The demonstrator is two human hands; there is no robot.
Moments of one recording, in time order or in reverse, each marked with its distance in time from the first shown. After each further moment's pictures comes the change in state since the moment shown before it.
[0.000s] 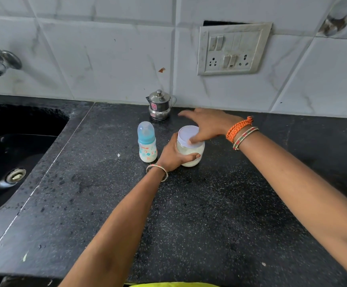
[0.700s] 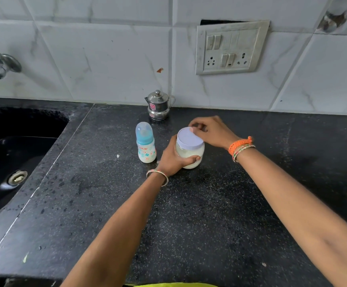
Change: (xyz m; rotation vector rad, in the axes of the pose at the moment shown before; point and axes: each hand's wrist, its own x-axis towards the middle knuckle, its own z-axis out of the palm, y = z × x) left_hand -0.007 -0.005 0.007 -0.025 0.048 0.007; right_hand 0.002 0.032 0.059 0.550 0.460 0.003
